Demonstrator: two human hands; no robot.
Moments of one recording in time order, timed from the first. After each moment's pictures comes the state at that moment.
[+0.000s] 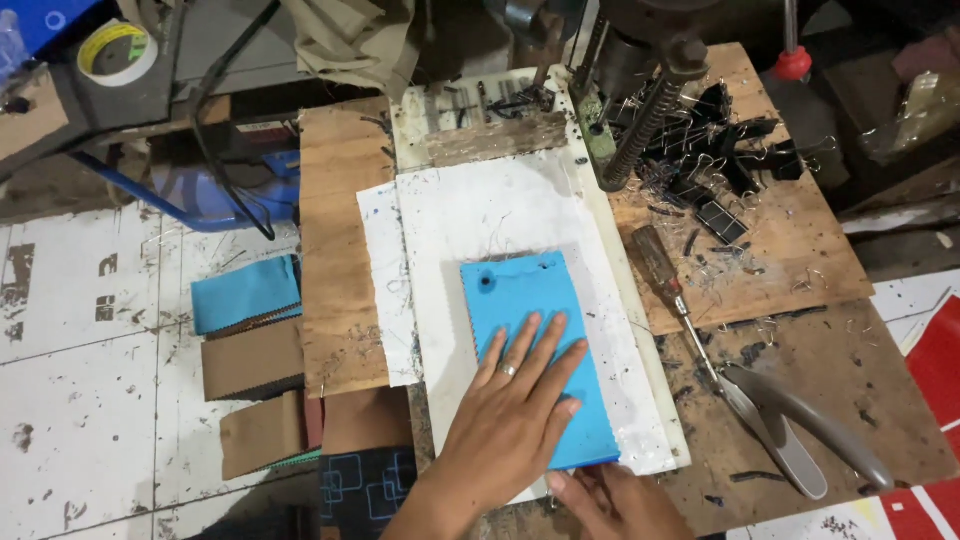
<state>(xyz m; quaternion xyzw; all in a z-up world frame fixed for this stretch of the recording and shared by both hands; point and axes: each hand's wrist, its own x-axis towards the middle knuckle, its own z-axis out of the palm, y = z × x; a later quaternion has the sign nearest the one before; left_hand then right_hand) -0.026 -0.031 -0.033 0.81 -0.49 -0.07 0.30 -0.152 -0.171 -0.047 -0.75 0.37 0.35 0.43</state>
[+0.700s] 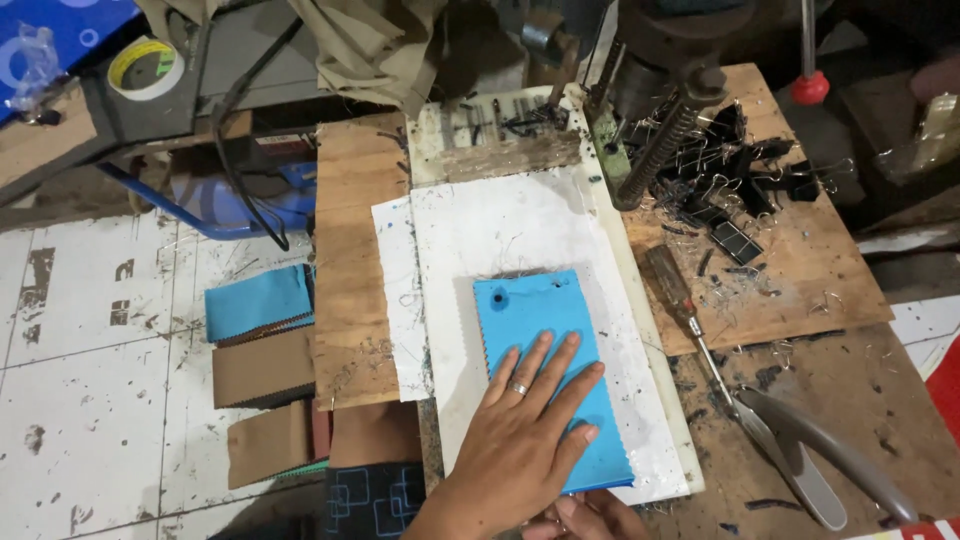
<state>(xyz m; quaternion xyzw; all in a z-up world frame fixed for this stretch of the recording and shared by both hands) -0.025 -0.032 -0.034 0.81 -0.48 -0.10 0.33 -0.156 -0.100 -0.085 -0.30 0.64 -0.03 0.70</state>
